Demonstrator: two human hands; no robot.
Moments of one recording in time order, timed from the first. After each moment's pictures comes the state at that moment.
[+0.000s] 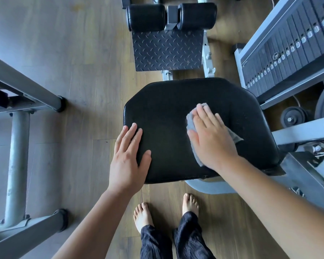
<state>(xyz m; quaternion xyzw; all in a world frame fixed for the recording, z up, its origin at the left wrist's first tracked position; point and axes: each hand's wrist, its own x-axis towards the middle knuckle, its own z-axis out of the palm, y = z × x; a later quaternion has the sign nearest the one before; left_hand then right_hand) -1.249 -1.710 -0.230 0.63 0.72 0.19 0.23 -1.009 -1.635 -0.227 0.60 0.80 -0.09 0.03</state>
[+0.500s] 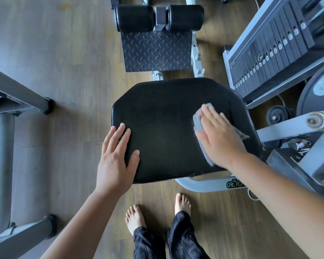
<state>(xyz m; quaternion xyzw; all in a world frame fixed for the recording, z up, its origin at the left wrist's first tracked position) -1.248 -1.711 -0.230 0.63 0.72 0.18 0.23 -0.953 -1.636 -0.218 0.58 0.81 -0.10 0.05</state>
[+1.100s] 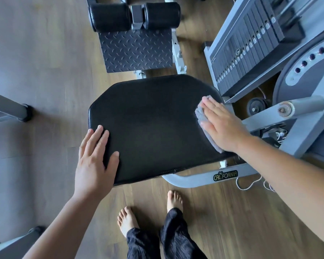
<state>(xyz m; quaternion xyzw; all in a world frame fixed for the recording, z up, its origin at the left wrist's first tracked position) -1.248 -1.711 -0.232 0.63 0.72 0.19 0.22 -0.878 -1.612 -0.216 0.59 0.80 -0.10 0.06</state>
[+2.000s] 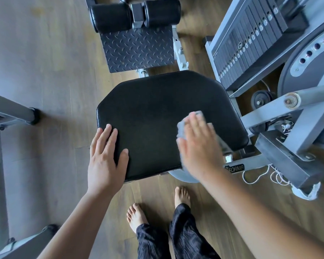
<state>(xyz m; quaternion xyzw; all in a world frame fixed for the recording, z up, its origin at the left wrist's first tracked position) -1.249 -1.711 -0.229 0.64 0.71 0.18 0.23 -0.995 -1.692 -0.220 0.69 0.72 -0.05 0.03</state>
